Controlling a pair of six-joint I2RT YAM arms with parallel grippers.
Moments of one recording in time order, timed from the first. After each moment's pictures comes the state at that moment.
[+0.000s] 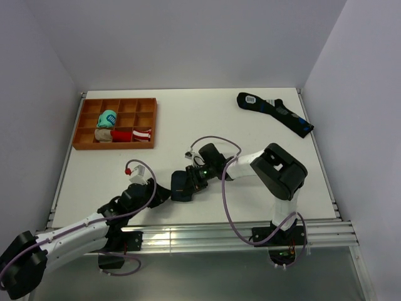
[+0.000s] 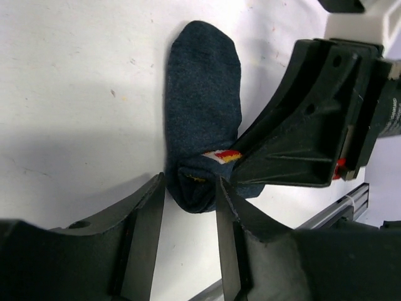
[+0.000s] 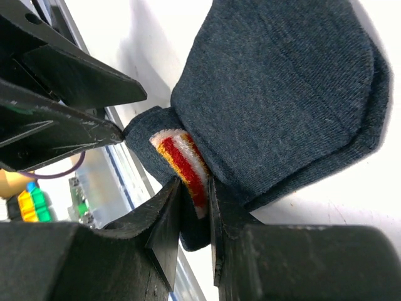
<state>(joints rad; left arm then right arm) -0.79 0.74 0.07 0.15 -0.14 -1.07 0.75 1.86 0.82 0.18 -0.73 0.56</state>
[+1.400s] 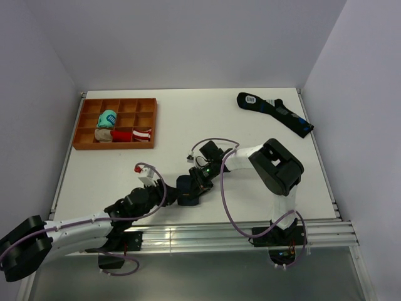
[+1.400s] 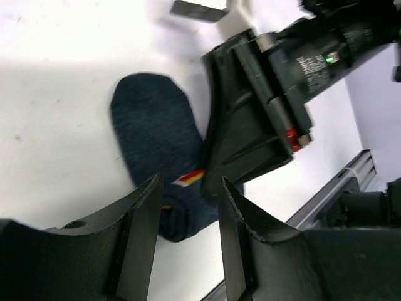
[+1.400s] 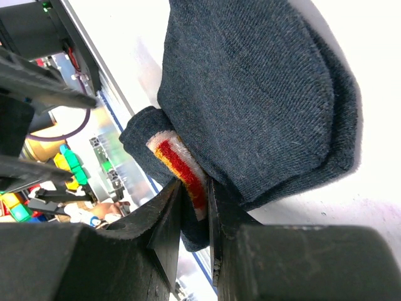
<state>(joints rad) -0.97 0.87 0.05 0.49 -0.25 -0.89 0.70 1.92 0.95 -0.21 -0.86 0.43</state>
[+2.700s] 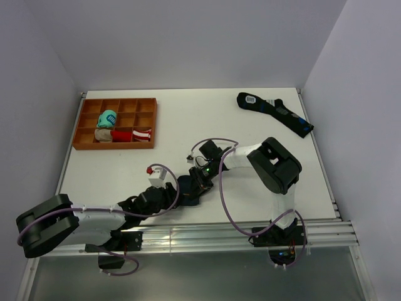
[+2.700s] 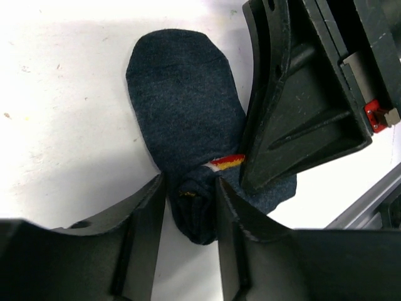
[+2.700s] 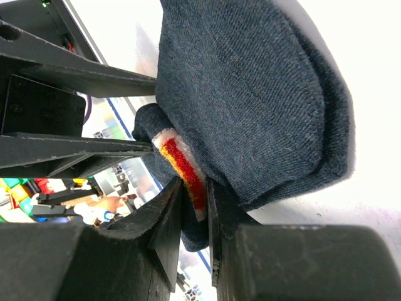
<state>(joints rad) -1.03 1.16 0.11 0.54 -0.28 -0.86 0.70 1.95 0.98 -0.27 -0.88 0.40</state>
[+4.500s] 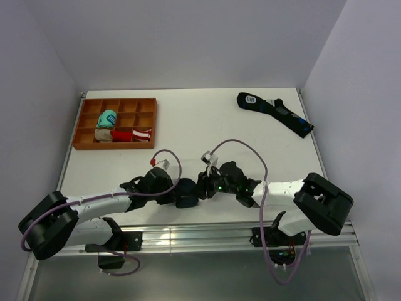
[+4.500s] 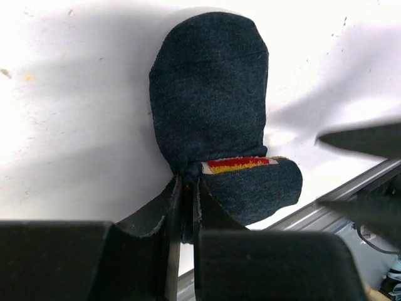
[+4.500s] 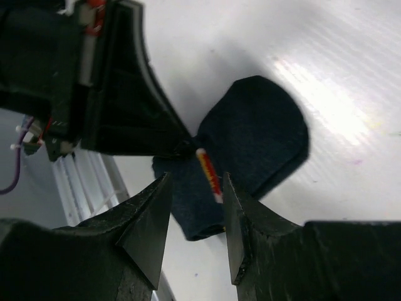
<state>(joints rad) -0.84 1.21 0.40 -0.03 0.04 -0.96 0.86 1.38 0.41 0.53 -0.30 0.47</state>
